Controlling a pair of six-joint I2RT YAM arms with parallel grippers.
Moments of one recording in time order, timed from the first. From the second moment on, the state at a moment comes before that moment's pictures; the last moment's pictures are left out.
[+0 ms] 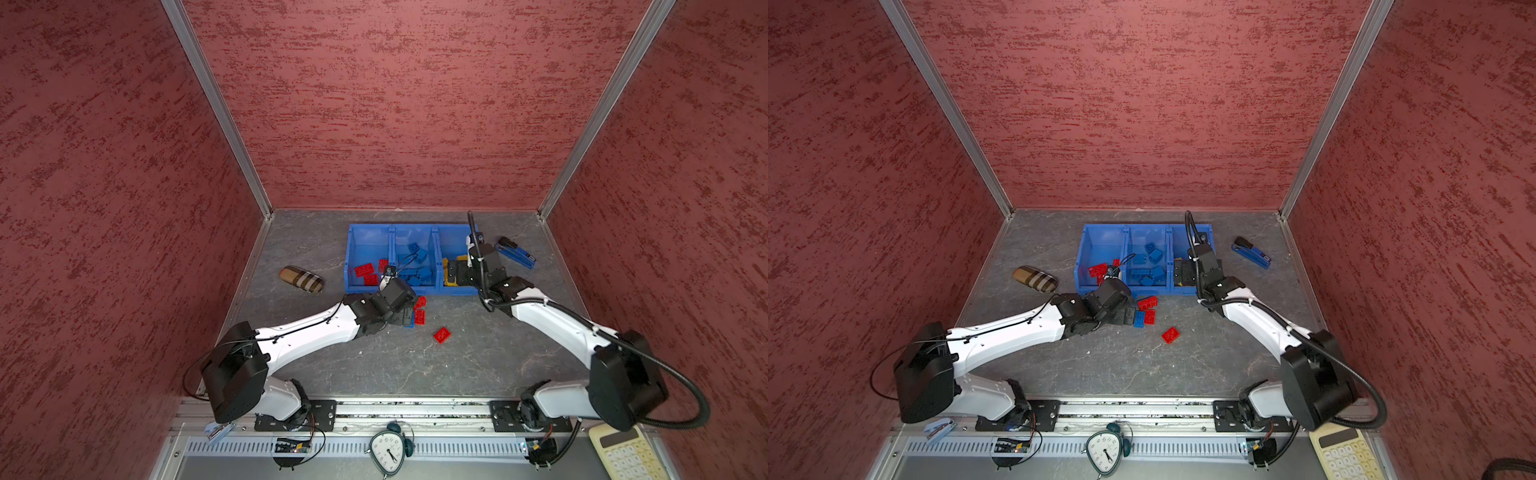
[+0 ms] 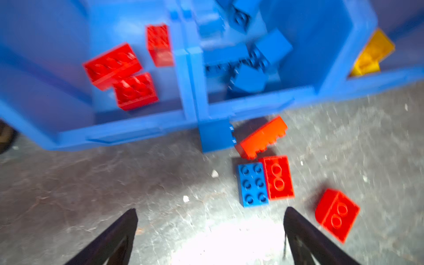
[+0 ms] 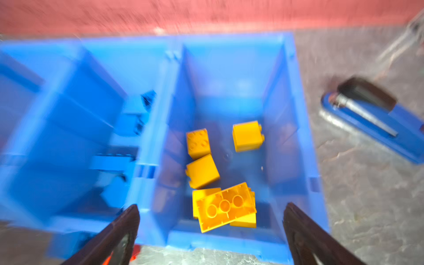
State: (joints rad) left arm -0.94 1.44 0.96 -0.54 -0.35 -0.62; right arm 0.45 1.32 0.85 -0.15 0.21 0.33
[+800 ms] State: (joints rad) left arm -0.98 1.78 1.03 -0.46 -0.17 -0.53; right arm 0.45 1.07 0.63 0.07 0.19 0.39
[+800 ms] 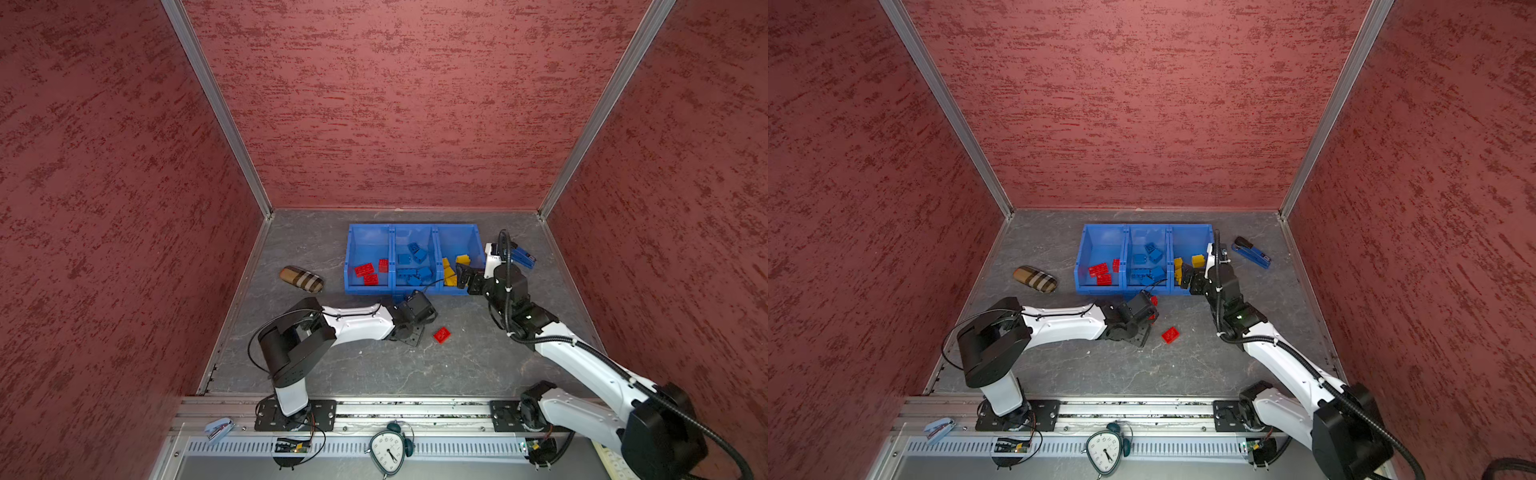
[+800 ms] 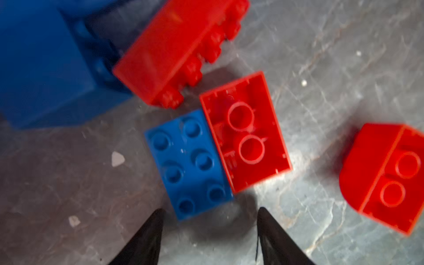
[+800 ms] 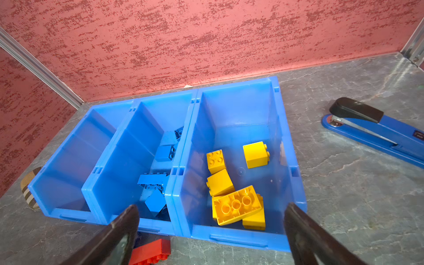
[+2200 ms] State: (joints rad) left arm -0.83 1.79 1.45 -0.45 -0.31 -0.36; right arm 0.45 1.06 0.63 0.12 0.14 0.44
